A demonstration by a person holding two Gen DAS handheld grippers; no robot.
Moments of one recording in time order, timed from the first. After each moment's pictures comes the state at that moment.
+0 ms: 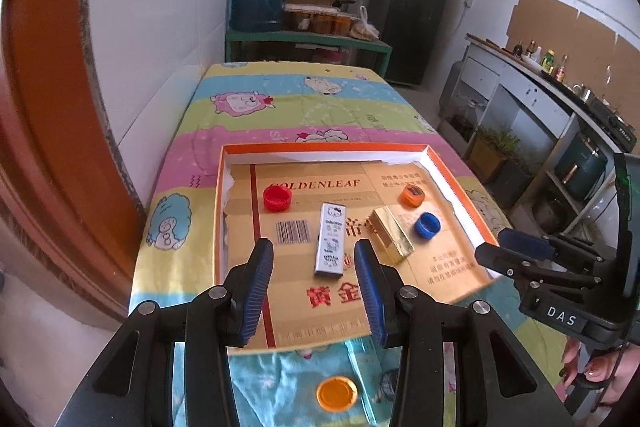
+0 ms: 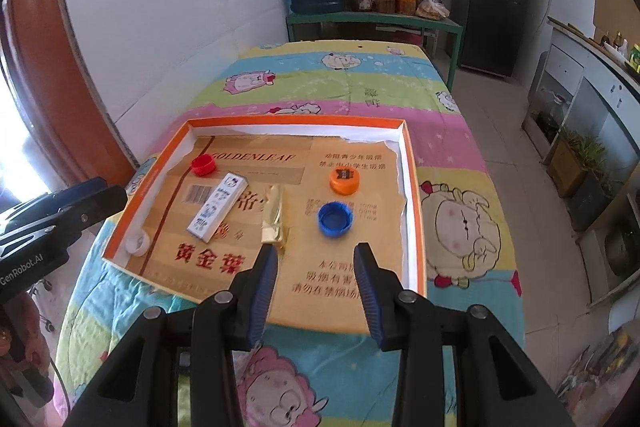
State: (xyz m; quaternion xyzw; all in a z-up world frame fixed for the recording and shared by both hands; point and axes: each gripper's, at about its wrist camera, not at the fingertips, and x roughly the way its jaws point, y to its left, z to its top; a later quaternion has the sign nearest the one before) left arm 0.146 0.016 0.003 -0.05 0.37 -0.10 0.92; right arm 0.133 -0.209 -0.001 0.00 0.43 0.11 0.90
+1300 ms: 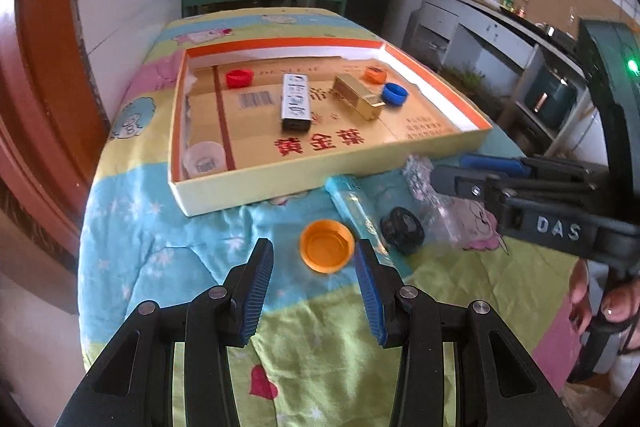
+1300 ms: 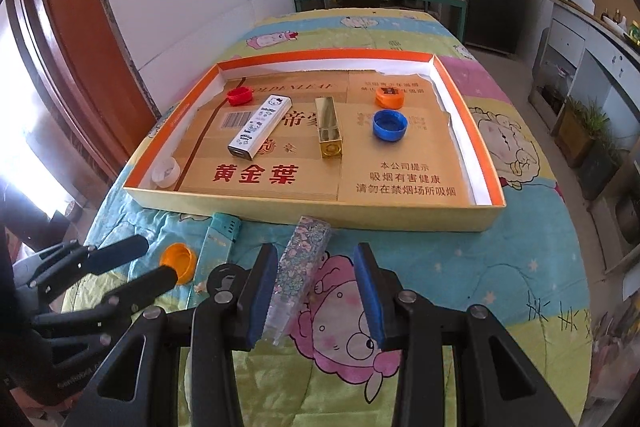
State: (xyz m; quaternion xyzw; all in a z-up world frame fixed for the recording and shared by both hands) left arm 0.075 0.010 -0.082 0.01 0.42 -0.18 0.89; right arm 0.084 -0.174 -0.047 0.01 0.46 0.10 0.88
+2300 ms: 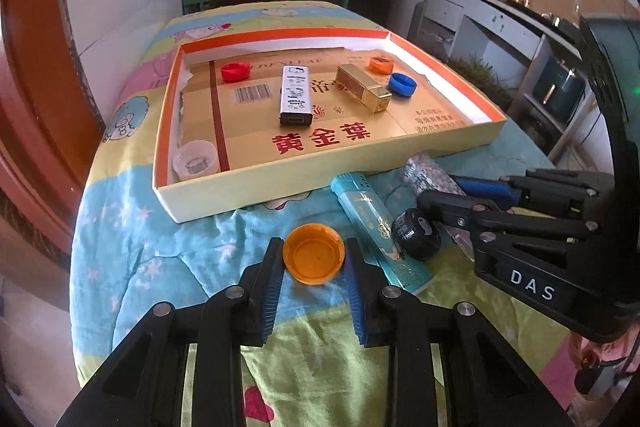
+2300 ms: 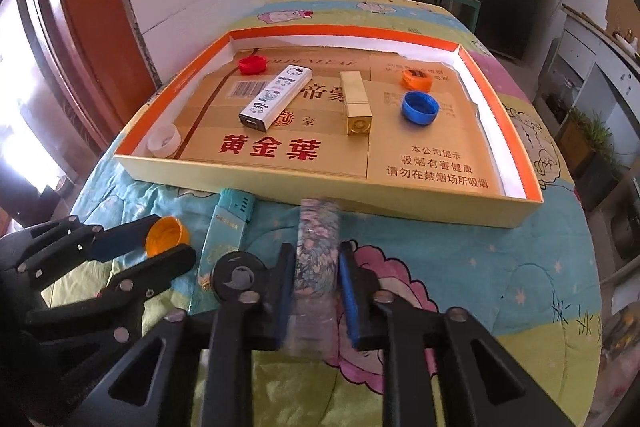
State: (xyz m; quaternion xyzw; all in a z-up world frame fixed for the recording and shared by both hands) left arm 0.088 0.006 -0.090 0.02 0.43 -0.17 0.89; right arm 0.085 -0.149 -0.068 -0.03 0.47 0.11 0.87
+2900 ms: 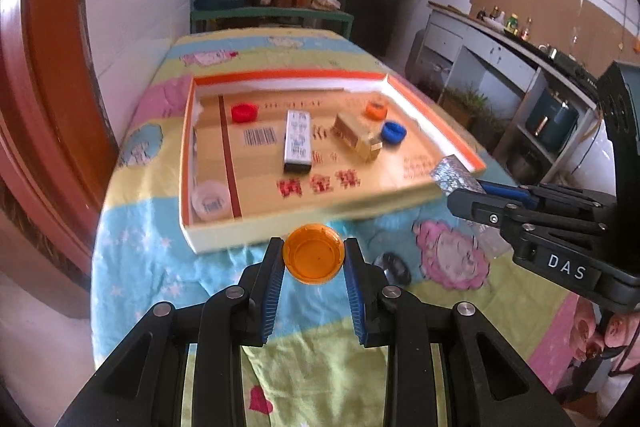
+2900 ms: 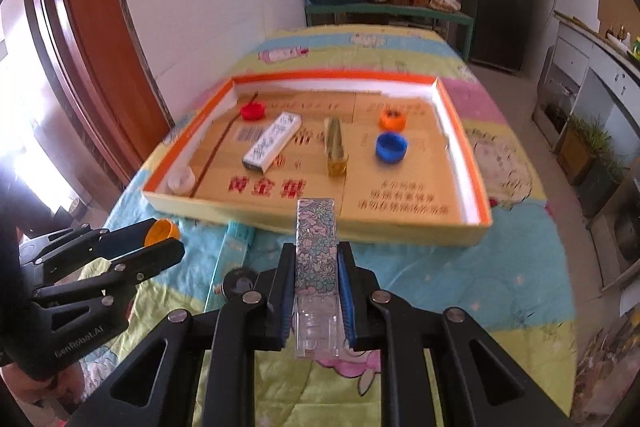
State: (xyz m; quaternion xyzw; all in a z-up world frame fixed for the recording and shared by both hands) left arm 0.087 0.015 -0.049 -0.02 0.39 -0.17 0.90; right arm 0.077 -0.177 -0.019 0.00 0.43 0.12 0.90
